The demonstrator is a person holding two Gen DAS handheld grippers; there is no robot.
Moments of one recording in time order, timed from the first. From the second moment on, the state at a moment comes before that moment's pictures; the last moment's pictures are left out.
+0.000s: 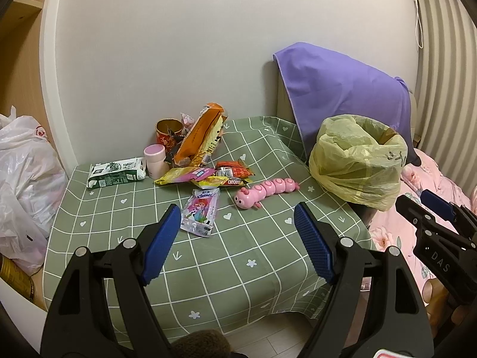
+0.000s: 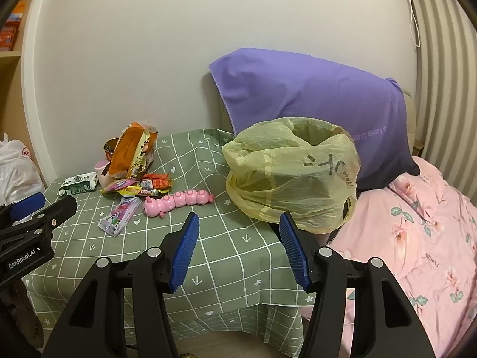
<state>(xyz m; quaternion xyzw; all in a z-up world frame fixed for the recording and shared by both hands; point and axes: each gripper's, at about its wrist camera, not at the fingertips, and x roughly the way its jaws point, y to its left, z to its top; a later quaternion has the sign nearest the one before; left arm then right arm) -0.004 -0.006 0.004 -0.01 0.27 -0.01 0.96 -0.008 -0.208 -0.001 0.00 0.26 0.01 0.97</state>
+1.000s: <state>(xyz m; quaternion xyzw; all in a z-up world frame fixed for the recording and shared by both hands) 0.000 0.004 0.003 -0.01 0.27 0.00 0.96 -0.005 -0.206 -0.002 0.00 0.26 0.01 0.96</state>
